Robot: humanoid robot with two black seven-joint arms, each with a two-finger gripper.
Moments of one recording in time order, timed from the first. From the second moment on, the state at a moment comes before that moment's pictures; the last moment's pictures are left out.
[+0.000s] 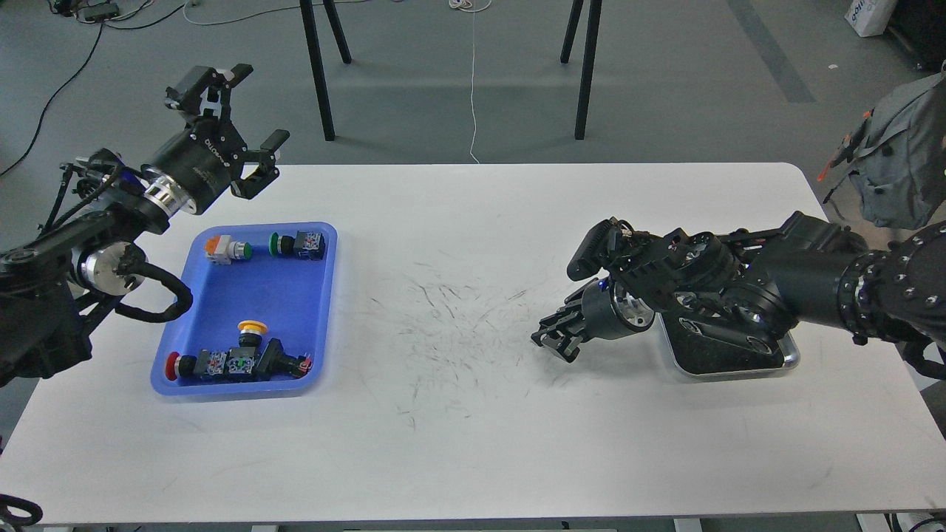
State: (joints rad) left arm -0.91 0.48 -0.30 -0.63 0.04 -0.49 -0.49; right arm 1.29 -0.13 -0.70 0.79 -1.37 0.11 0.49
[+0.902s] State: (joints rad) left arm -0.90 0.40 -0.30 -0.58 0.03 -0.49 -0.49; right arm 1.25 -0.45 -0.35 0.85 -1.34 0.10 0.49
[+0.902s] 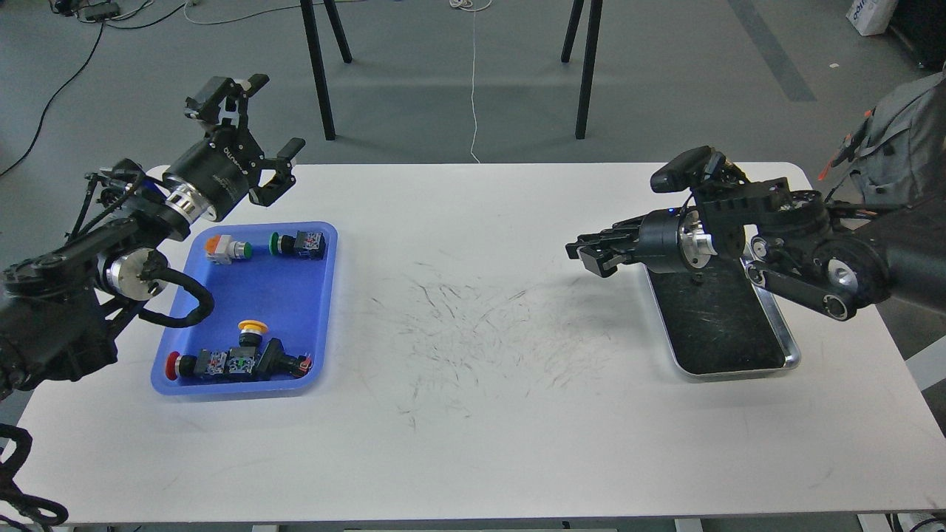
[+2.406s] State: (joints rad) left arm -0.90 0.35 -0.30 -0.53 0.03 -0.49 -0.49; right arm 1.07 -0.68 -0.41 0.83 -1.36 0.08 0.49
